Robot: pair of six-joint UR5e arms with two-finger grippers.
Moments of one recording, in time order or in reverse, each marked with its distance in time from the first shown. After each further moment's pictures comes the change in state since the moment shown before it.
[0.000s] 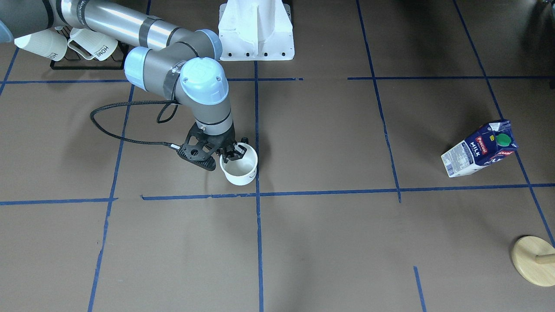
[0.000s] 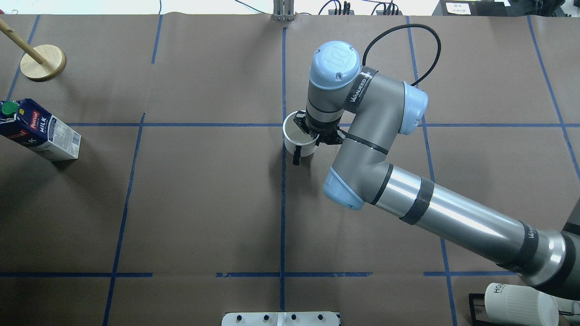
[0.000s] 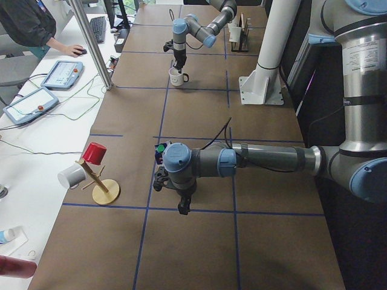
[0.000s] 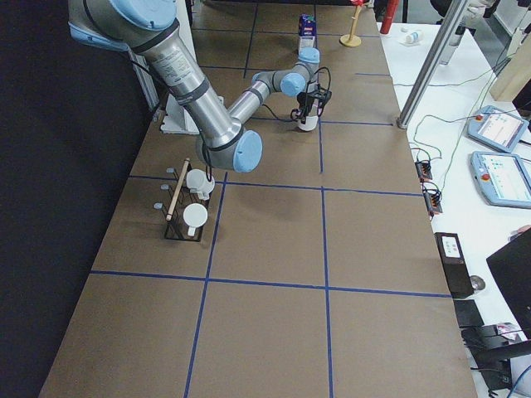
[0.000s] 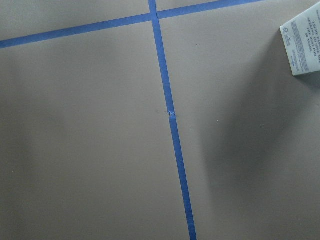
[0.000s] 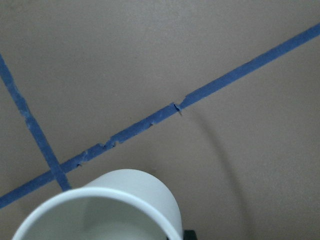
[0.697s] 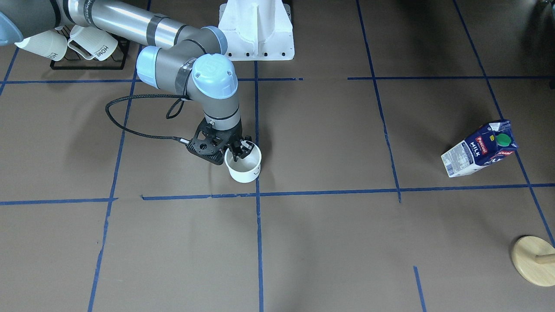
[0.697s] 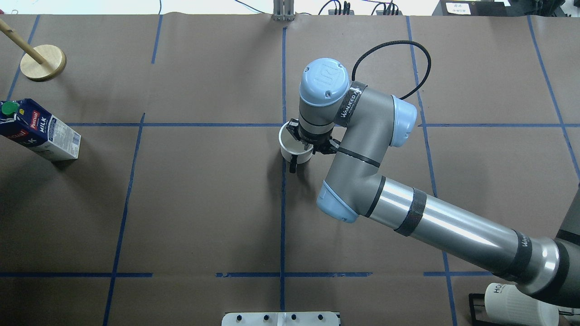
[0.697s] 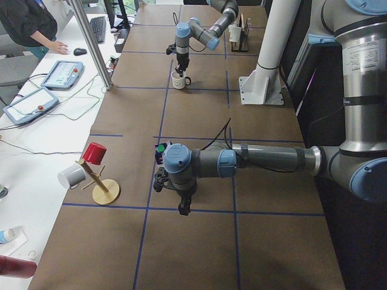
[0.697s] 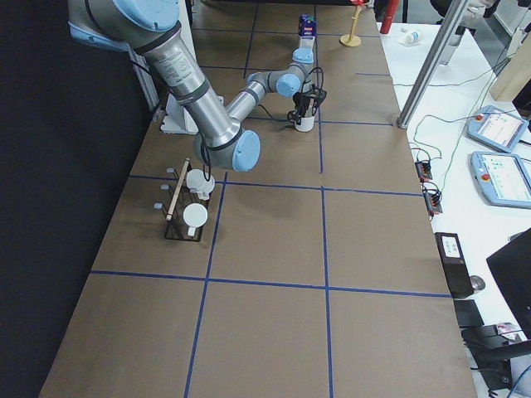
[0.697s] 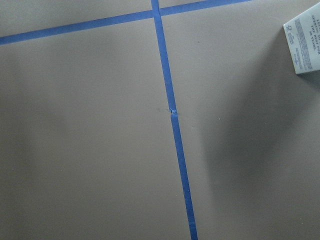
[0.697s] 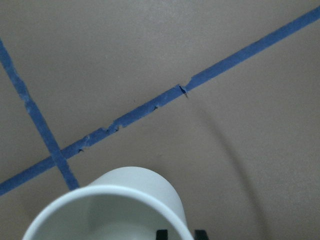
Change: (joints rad) left arm 0.000 0.000 0.001 0.000 0.001 0.001; right arm -0.017 -0.002 0.008 0.023 -0.016 0.010
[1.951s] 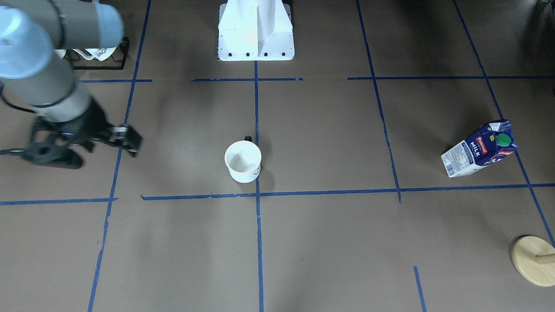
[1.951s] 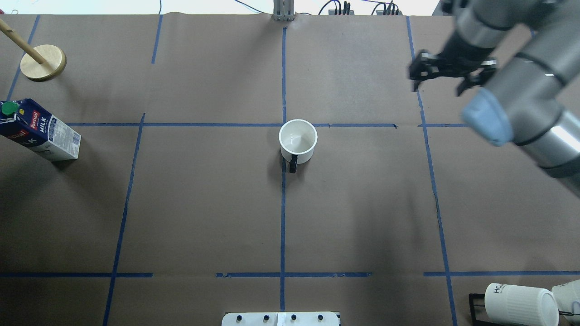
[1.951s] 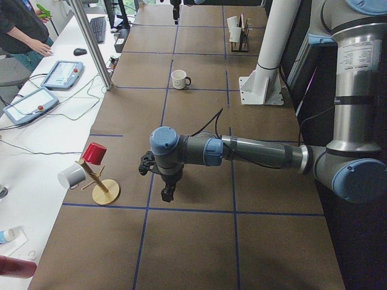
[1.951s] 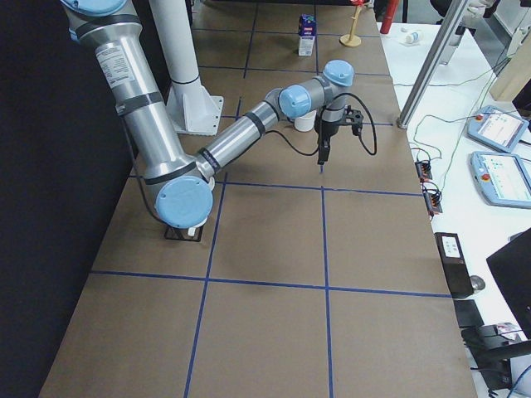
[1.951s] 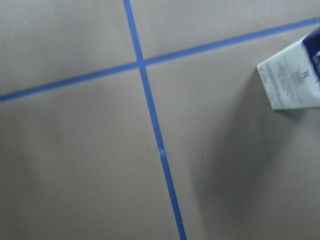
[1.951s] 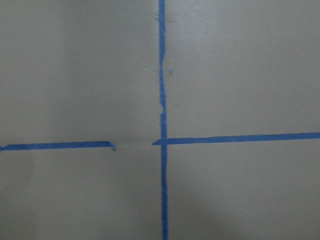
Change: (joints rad) left arm 0.004 -0.112 0.004 -0.021 0.008 -0.005; right arm 0.569 -0.485 0.430 -0.310 0.358 -1.115
